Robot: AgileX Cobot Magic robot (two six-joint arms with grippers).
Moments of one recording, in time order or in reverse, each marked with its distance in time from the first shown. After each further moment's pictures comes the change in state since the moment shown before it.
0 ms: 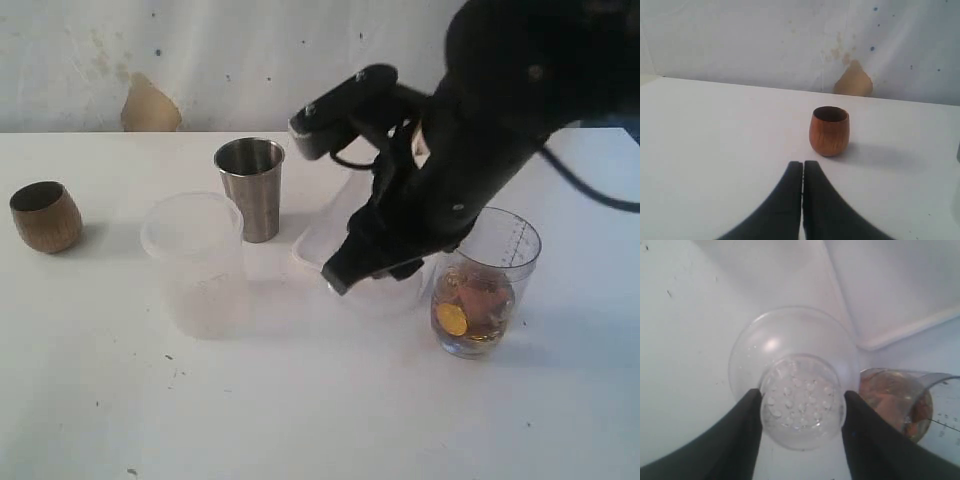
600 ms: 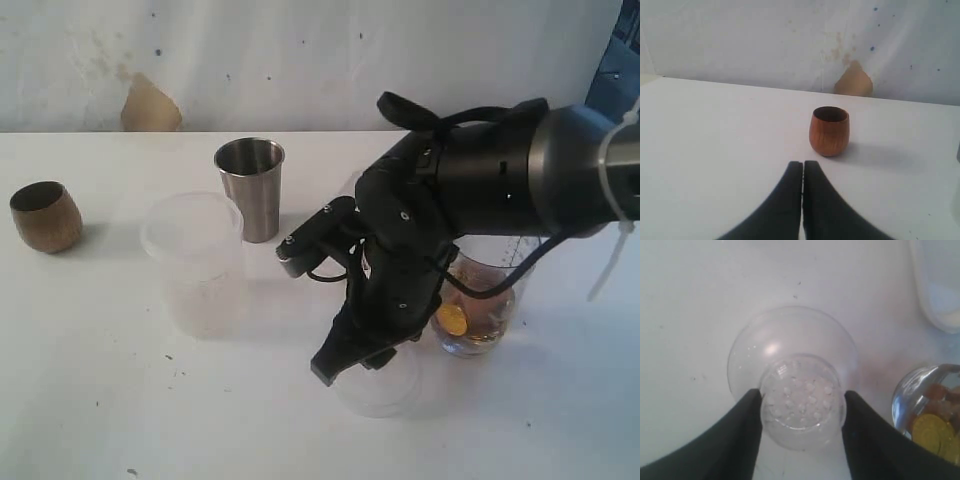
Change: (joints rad) left arm 0.000 0.000 0.000 0.000 0.000 0.000; right arm 0.000 0.277 0.104 0.002 -0.144 0.020
